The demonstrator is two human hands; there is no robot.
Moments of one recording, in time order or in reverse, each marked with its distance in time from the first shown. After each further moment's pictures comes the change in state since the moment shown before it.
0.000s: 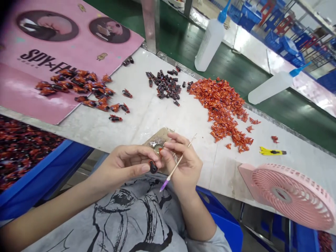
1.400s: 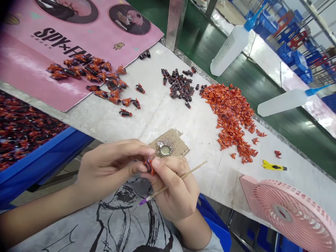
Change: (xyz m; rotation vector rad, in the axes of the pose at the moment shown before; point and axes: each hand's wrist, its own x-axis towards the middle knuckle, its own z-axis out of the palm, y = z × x) left_hand -0.012 0.020 -0.005 0.486 0.230 0.443; right_hand -0.007 -0.015 0.017 -0.386 -0.137 -0.571
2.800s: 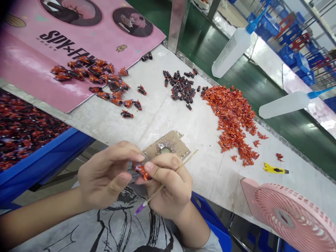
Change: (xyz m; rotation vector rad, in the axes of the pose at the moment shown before) left_hand -0.006 -0.009 0.002 0.093 0.083 0.261; right_hand 0.009 0.002 0.008 0.195 -0.065 0.034
